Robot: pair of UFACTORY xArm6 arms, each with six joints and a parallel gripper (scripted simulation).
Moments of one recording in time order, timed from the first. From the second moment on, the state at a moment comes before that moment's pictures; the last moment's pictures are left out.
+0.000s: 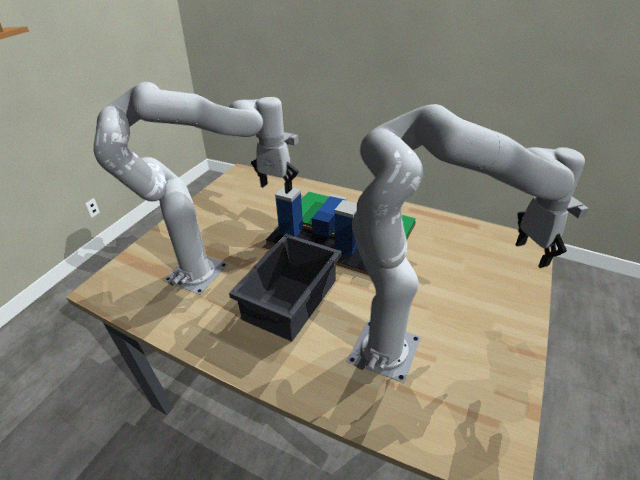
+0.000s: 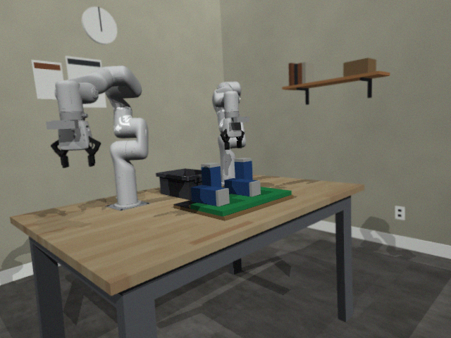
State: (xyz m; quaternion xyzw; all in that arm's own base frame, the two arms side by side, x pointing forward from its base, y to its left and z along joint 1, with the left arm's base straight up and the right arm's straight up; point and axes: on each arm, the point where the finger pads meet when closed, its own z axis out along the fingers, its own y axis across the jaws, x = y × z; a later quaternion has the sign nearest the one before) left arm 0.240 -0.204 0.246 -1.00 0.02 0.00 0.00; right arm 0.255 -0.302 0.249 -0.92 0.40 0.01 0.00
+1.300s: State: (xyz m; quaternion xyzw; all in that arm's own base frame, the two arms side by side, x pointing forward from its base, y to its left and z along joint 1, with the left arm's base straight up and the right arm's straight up) left arm 0.294 -0.206 0.246 -1.00 0.02 0.00 0.00; right arm 0.255 -0.302 0.249 -0.92 0.40 0.01 0.00
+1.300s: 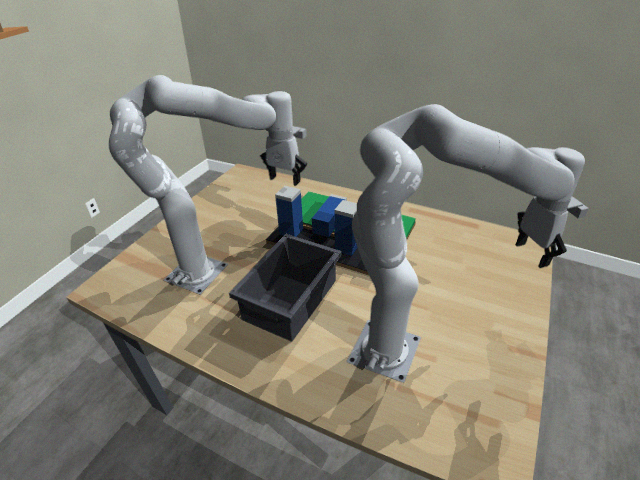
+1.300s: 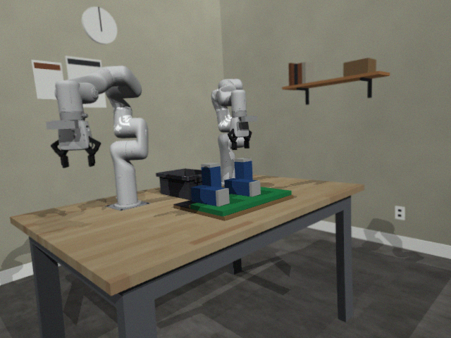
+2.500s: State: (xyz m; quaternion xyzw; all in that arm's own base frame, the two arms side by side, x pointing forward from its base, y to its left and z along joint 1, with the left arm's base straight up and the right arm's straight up) left arm 0.294 -0.206 0.215 -1.00 0.02 0.00 0.00; right arm 0.255 -0.302 0.249 -0.92 0.40 0.01 0.00
